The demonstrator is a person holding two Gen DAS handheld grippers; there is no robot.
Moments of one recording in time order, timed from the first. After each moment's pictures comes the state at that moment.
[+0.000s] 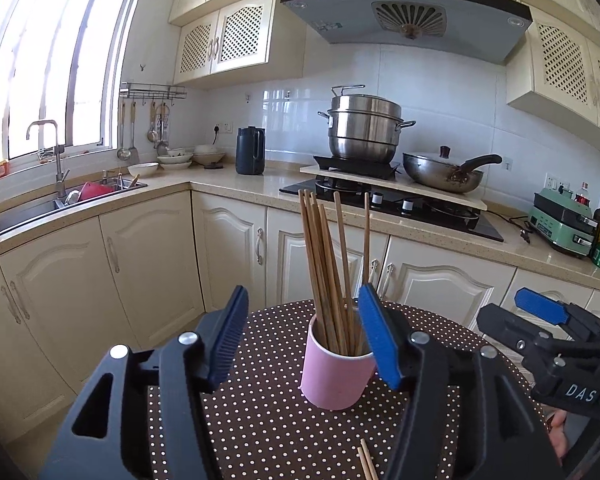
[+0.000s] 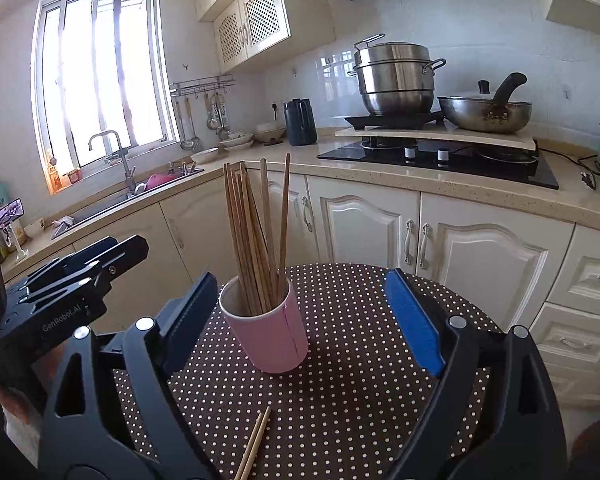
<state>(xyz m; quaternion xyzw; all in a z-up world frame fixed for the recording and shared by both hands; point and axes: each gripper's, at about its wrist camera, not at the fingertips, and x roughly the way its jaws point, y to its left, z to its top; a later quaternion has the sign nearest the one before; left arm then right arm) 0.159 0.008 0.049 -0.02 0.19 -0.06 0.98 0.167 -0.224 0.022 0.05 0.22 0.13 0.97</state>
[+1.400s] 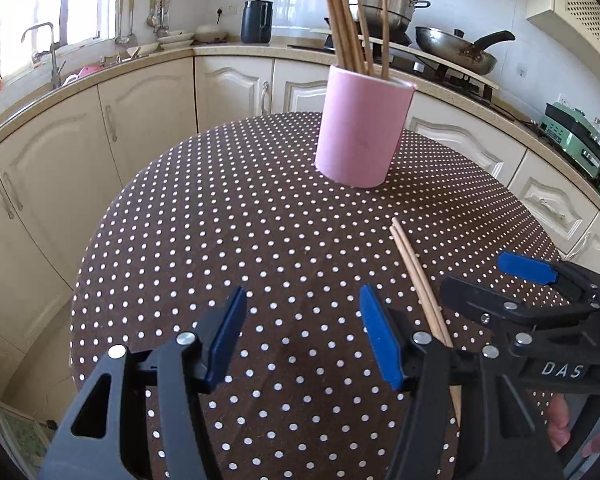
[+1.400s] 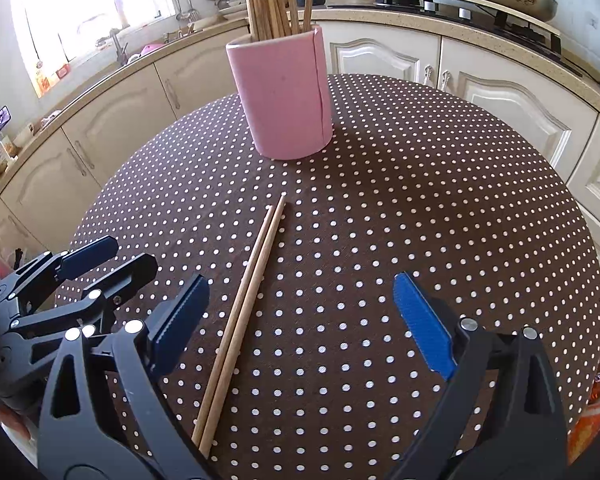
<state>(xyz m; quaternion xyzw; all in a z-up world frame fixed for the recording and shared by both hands) 0.094 0.026 -0.116 -0.03 0.39 -0.06 0.92 0.129 -0.170 -0.125 0.01 0.43 0.13 0.90</state>
